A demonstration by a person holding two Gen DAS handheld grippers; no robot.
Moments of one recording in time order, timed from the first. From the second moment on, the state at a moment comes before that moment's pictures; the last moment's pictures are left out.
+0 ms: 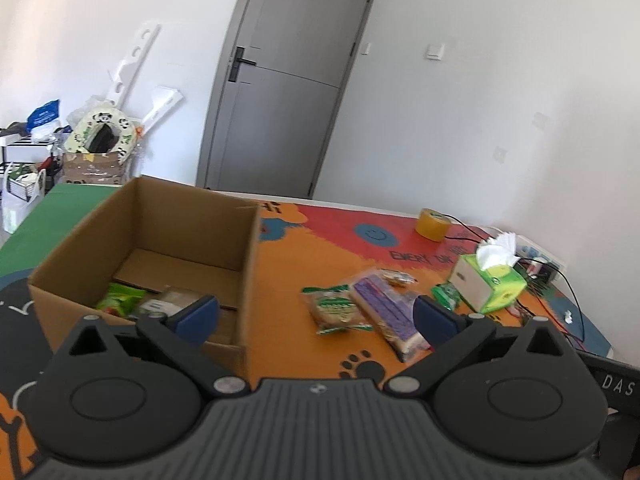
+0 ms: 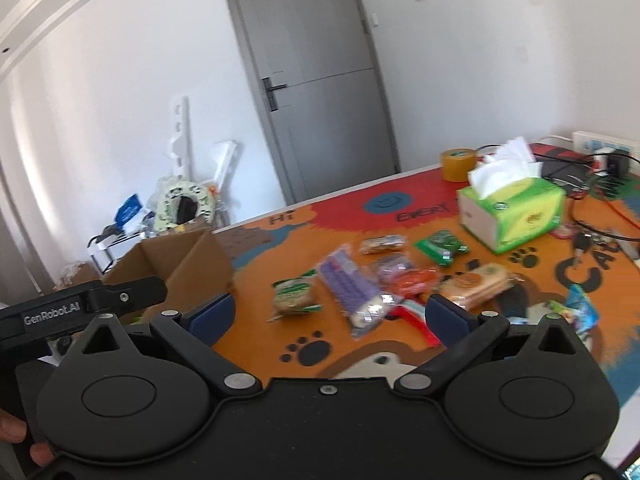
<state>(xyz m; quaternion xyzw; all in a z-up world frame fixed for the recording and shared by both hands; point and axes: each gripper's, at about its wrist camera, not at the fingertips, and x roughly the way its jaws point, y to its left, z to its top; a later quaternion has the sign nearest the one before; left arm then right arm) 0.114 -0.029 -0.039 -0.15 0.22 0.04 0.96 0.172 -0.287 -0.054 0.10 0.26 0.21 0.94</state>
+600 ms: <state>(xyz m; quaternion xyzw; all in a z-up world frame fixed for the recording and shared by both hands) 0.151 -0.078 -0.058 -0.12 0.26 0.02 0.96 0.188 -0.335 -0.090 0.11 0.28 0.17 0.94</state>
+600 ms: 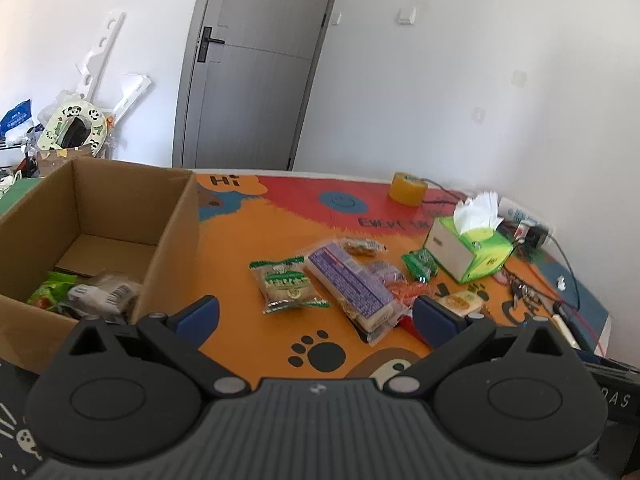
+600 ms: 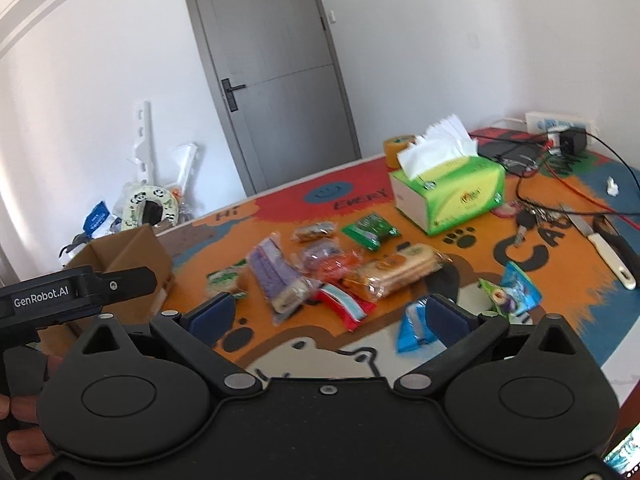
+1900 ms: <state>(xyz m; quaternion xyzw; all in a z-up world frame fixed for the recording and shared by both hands) 0.265 -0.131 -0.109 -0.09 0.32 0.01 0.94 0.261 -0.372 -0.155 0.17 0.33 0.13 0.92</state>
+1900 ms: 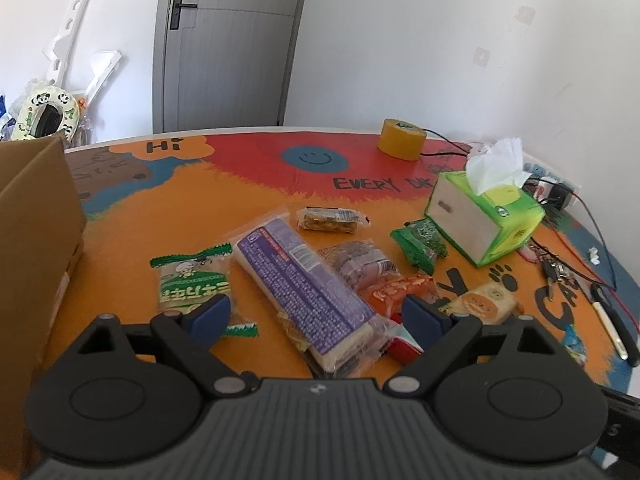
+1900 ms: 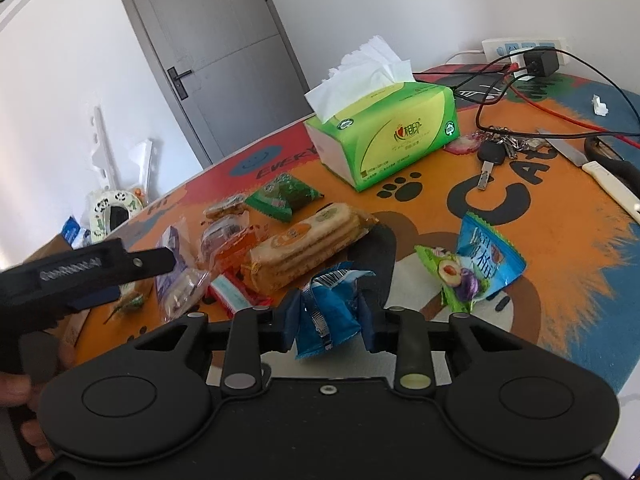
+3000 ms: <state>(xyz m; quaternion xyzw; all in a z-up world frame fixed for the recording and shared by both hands) 0.243 -0.132 -0.123 -0.06 0.33 0.00 0.94 0.244 -0.361 -0.155 0.16 0.33 0.16 0.92</state>
